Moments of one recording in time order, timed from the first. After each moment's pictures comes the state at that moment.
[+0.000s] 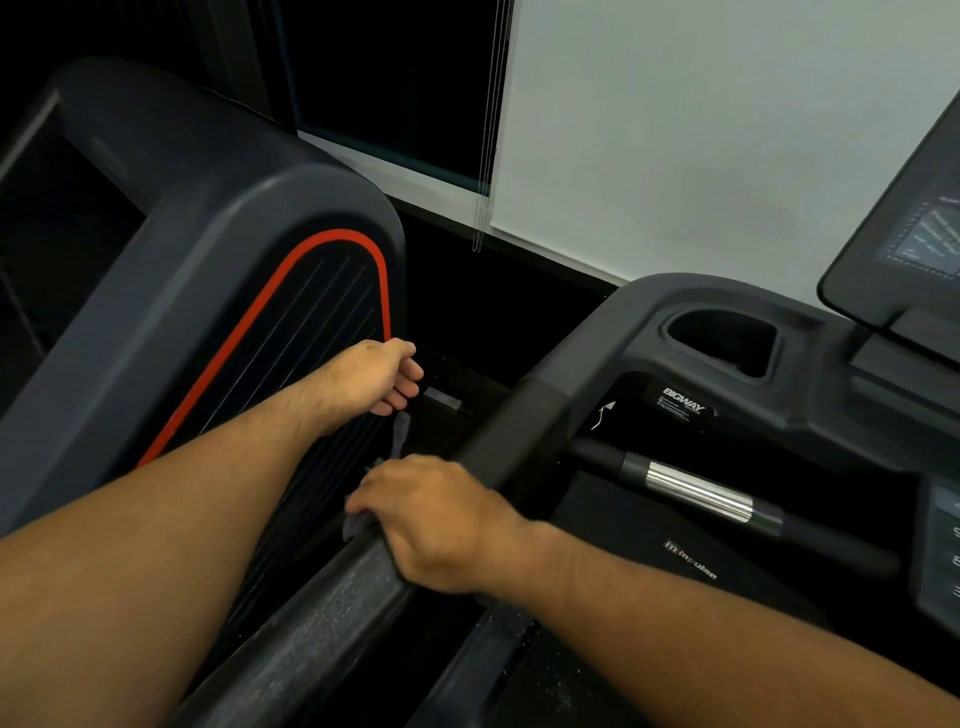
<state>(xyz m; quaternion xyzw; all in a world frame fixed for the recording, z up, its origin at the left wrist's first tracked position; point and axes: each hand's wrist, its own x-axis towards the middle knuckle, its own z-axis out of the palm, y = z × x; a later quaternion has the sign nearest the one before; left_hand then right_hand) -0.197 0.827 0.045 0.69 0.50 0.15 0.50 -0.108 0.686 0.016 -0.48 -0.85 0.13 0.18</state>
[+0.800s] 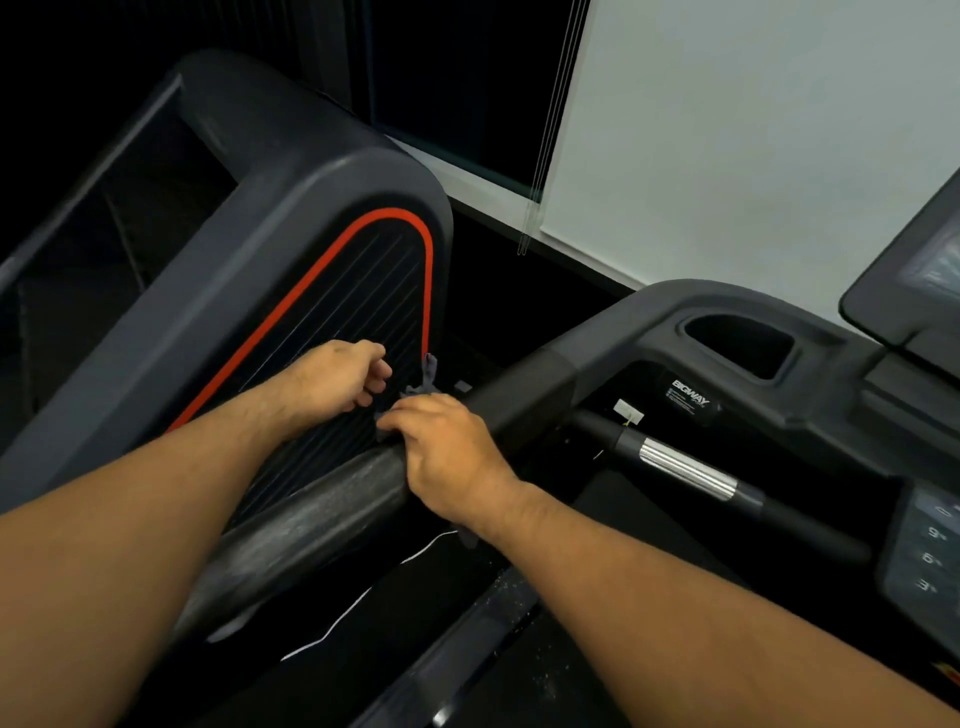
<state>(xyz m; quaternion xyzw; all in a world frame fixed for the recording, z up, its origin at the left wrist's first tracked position) -0.260 0.745 0.043 0.66 0.57 0.20 0.45 -0.116 0.656 0.010 -0.54 -0.80 0.09 0.25</state>
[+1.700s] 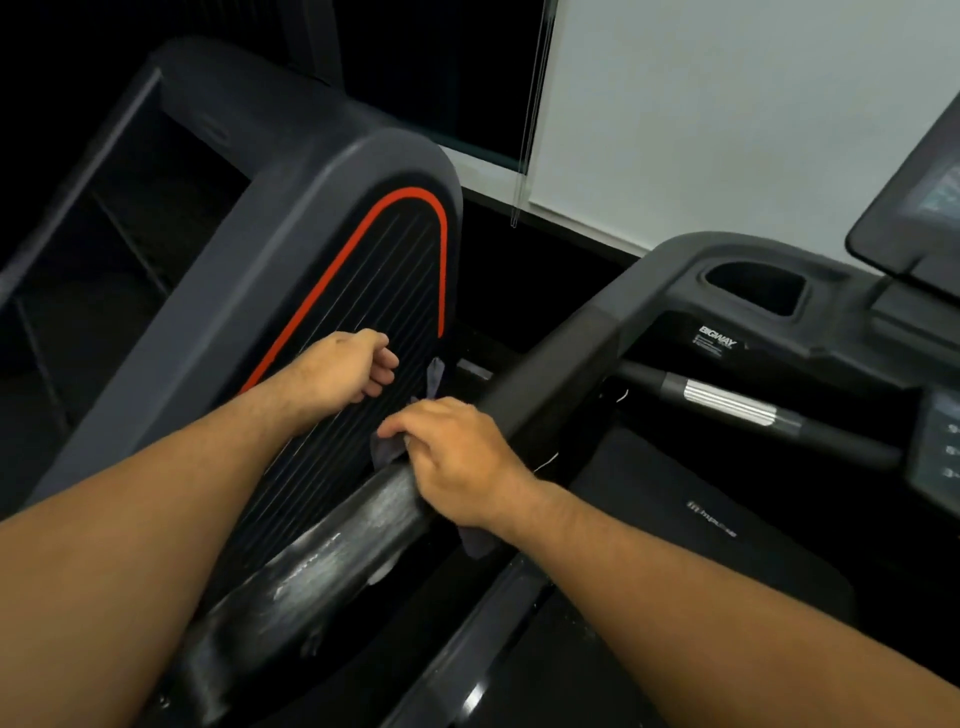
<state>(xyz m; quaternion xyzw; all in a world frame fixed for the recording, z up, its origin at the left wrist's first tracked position) -0.336 0.740 0.041 0.67 0.55 0.20 0.47 -0.204 0.624 0.018 -0.57 -0.77 0.14 0.25</state>
